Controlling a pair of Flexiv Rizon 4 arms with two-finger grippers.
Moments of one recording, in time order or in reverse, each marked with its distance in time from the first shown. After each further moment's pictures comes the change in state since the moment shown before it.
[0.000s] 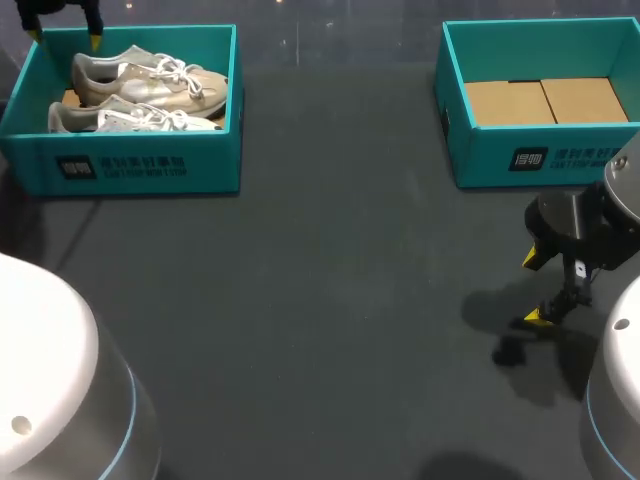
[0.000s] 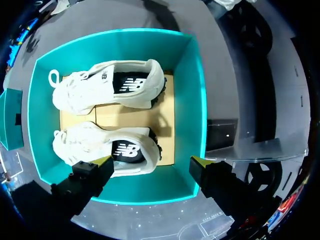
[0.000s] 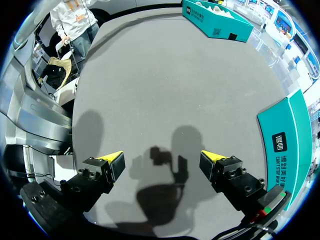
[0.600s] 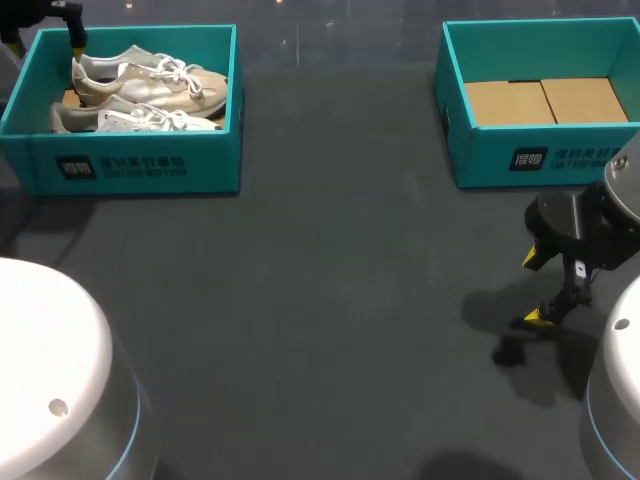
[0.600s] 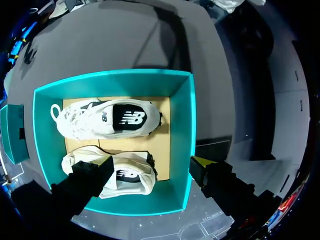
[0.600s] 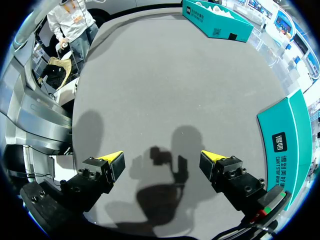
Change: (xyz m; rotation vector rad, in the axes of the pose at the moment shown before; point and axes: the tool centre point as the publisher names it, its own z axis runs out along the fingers) left arm 0.009 -0.070 -0.021 -0.005 0.006 0.014; right arm 0.000 0.000 0.000 0.000 0.000 0.000
